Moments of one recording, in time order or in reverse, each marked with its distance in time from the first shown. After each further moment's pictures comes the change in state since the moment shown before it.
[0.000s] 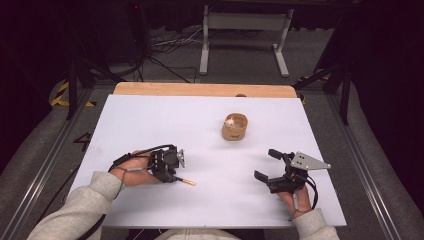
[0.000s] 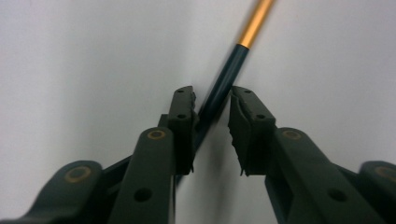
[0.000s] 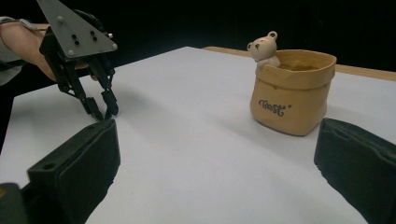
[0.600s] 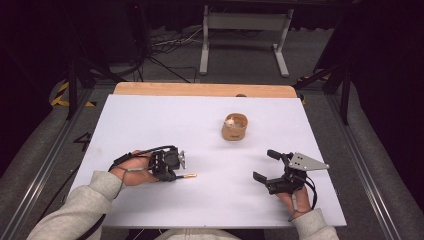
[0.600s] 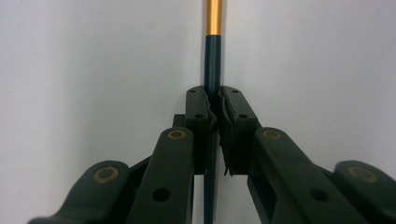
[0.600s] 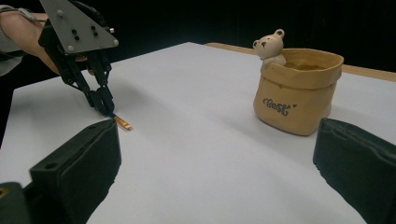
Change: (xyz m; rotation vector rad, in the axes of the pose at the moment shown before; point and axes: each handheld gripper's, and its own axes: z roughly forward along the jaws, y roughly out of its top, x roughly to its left) left arm -0.003 0.003 -0.001 0.029 0.005 0.013; right arm 0.003 0.001 0.002 0.017 0.003 -0.019
